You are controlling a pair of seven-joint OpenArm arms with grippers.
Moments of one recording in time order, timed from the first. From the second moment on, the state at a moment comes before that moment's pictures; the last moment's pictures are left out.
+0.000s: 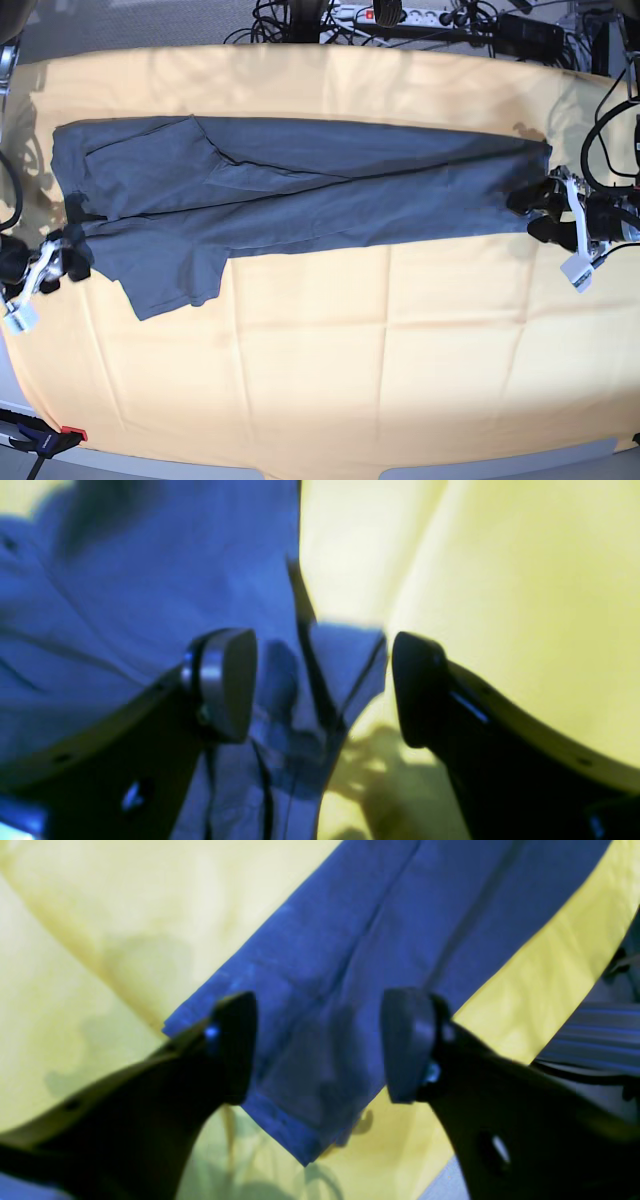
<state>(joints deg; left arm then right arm) -8.6 -47.6 -4.4 86.6 -77.4 -43.6 80.6 20.1 43.2 3.3 66.9 50.1 40.2 -57.8</state>
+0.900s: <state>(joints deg) -8.6 -47.5 -4.4 86.6 -77.0 -43.5 80.8 24.0 26.4 3.6 51.3 30.8 29.9 -38.2</state>
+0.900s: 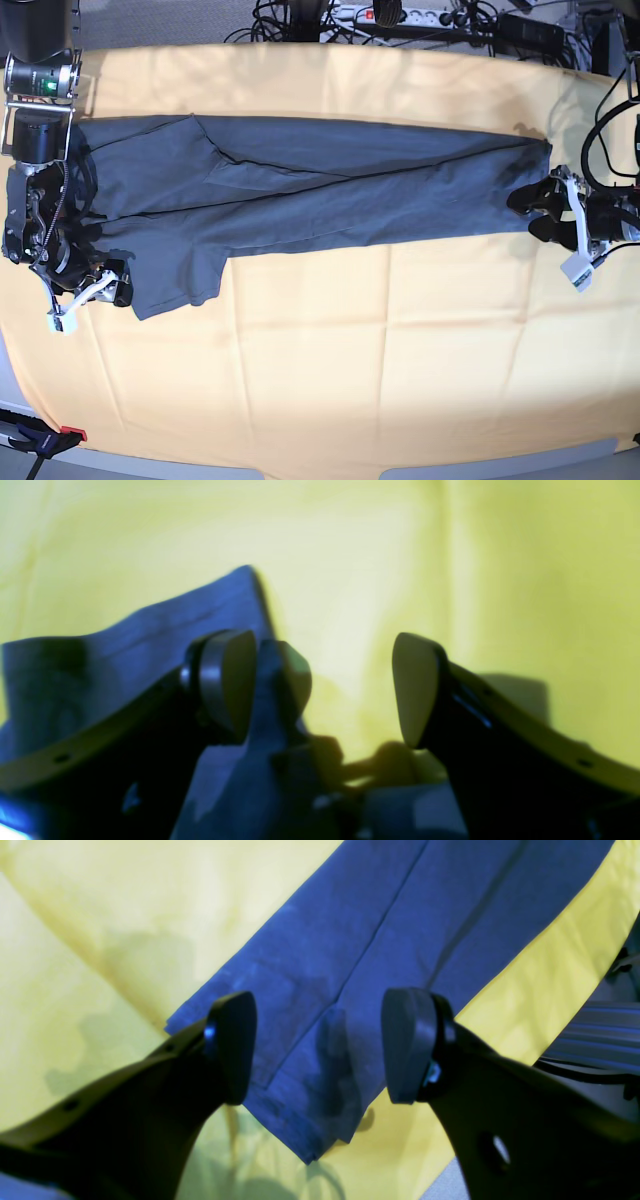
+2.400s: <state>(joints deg) -8.6 -47.5 -4.4 86.6 -78.1 -43.5 80.8 1.7 40.9 3.2 94.5 78.6 40.3 -82.5</state>
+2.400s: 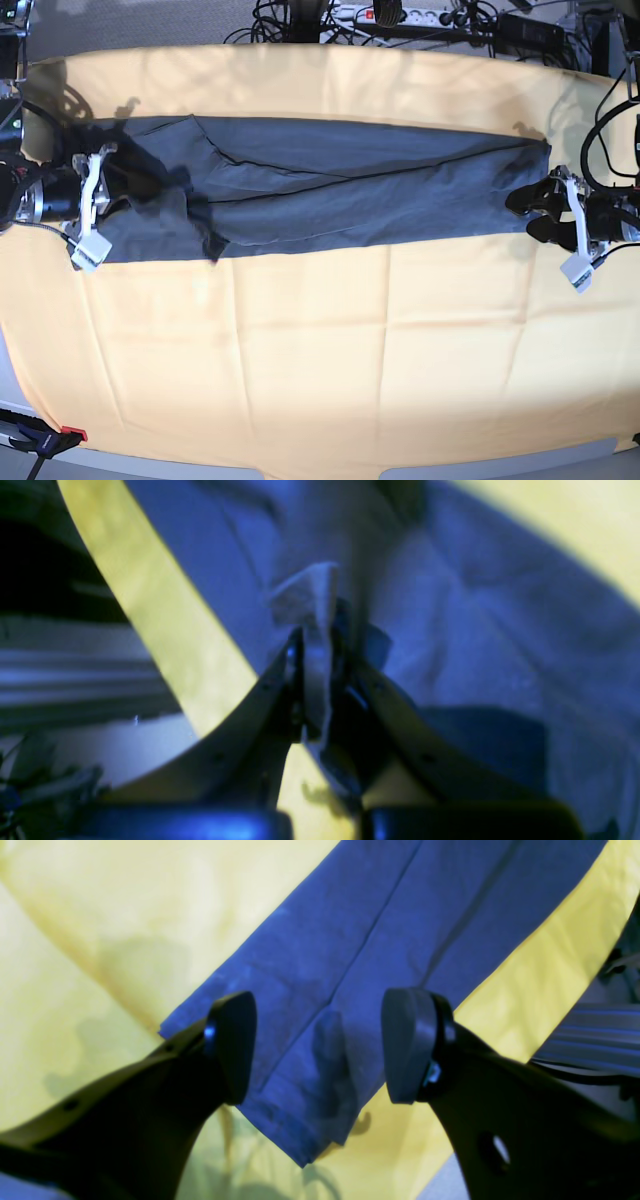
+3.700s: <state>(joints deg) -3.8 -43.5 -32.4 86.6 -71.6 -32.7 76.0 -4.7 32.0 3.4 93.4 38.9 38.1 -60.5</state>
